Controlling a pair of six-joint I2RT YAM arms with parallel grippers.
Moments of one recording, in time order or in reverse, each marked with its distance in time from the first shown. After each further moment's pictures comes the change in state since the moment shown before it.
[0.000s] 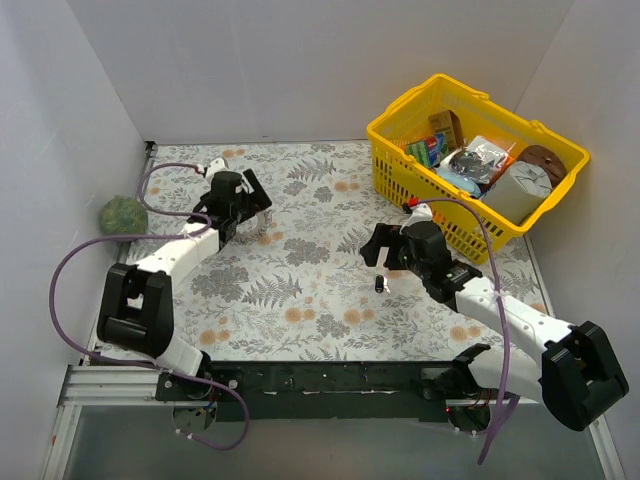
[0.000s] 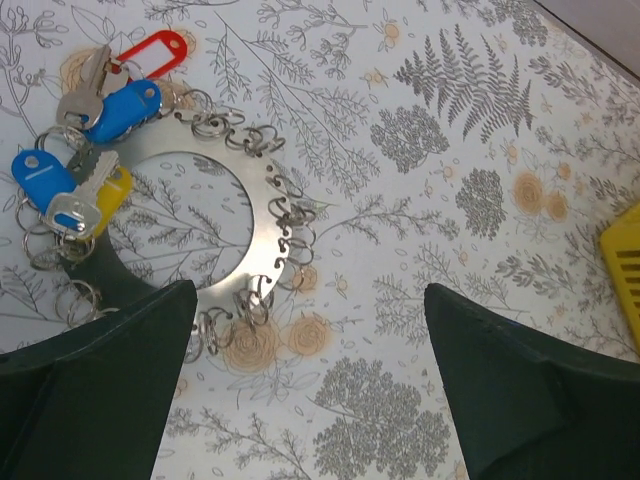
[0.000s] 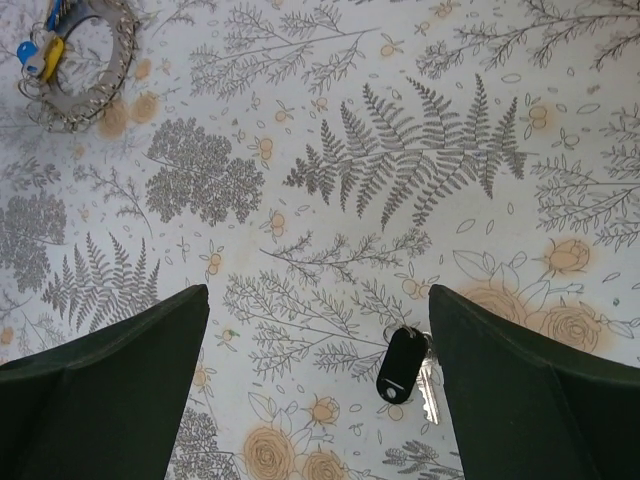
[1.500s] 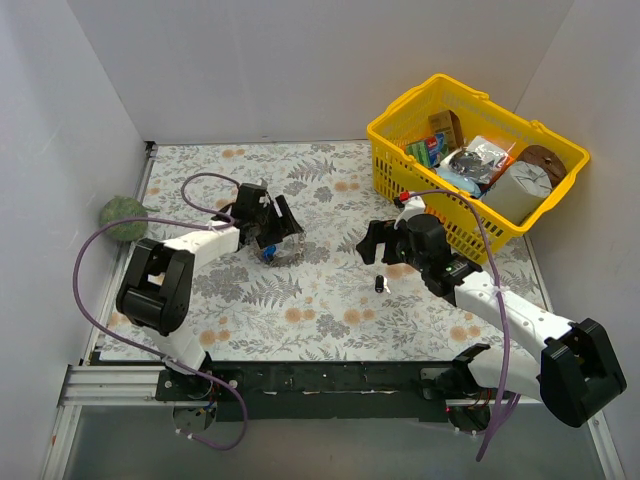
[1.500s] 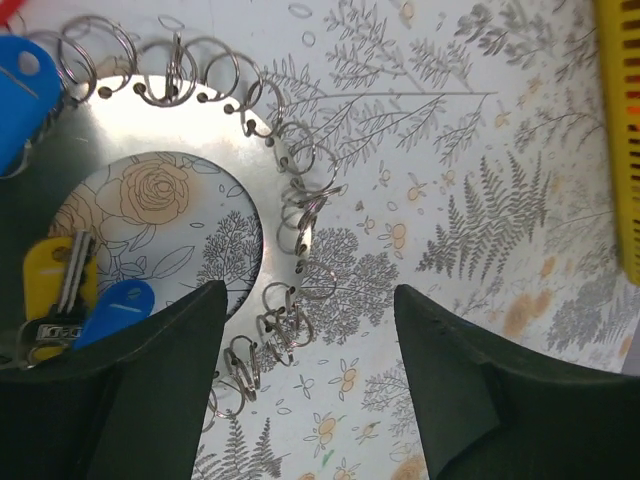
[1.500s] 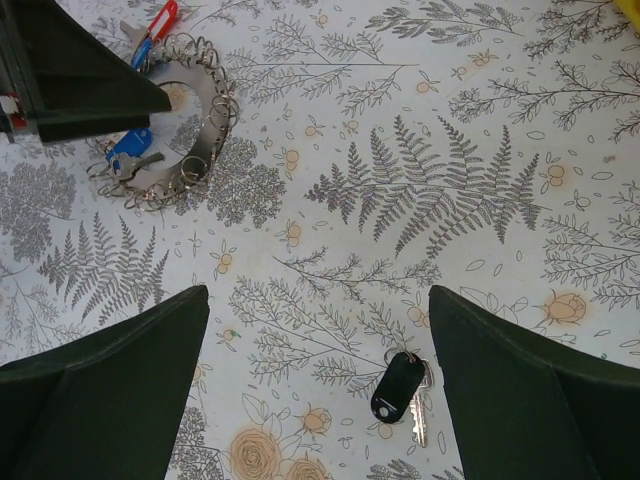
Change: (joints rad) left arm -0.087 0.225 0.037 -0.062 0.412 -0.076; right arm 0.000 0.029 0.076 0.003 -0.066 -0.148
